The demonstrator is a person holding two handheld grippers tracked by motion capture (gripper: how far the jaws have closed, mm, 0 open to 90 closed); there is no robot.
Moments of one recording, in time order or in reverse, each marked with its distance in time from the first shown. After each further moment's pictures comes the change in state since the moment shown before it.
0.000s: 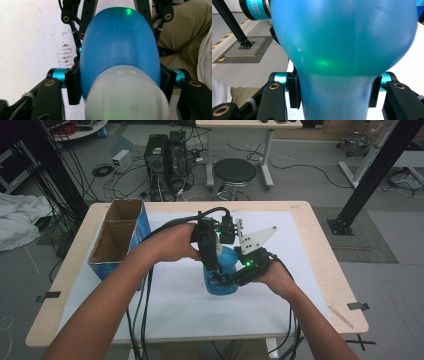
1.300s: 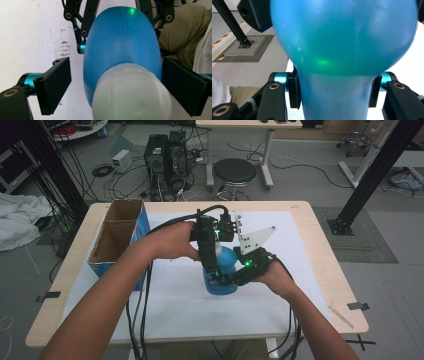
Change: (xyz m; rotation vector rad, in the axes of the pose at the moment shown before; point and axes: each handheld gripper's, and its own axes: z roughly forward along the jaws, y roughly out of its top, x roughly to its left) left arm 0.004 -0.001 -0.001 0.010 -0.012 -0.047; right arm -0.001 0.000 0.002 0.011 -0.001 -0.001
